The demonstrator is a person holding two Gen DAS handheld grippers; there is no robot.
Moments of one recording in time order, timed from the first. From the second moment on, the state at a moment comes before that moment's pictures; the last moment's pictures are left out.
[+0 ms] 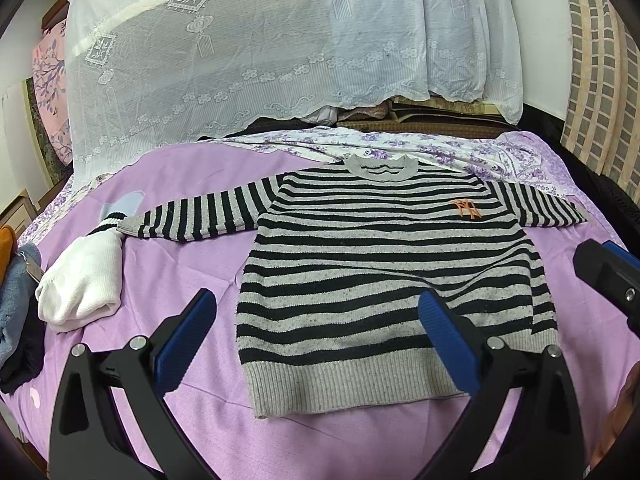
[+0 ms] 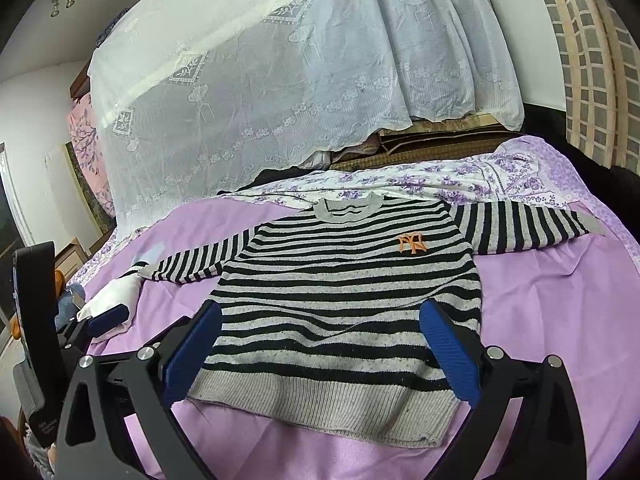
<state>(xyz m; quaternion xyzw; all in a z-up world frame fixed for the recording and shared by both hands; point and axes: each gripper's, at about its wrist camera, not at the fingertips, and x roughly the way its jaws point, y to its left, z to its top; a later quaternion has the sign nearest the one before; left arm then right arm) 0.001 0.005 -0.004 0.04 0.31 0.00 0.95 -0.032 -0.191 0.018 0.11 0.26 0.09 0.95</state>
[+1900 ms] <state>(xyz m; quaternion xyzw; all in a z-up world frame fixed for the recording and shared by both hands) 0.014 0.020 -0.025 0.02 0.34 0.01 0.94 -0.021 -0.194 0.011 0.13 0.27 0.08 0.95</state>
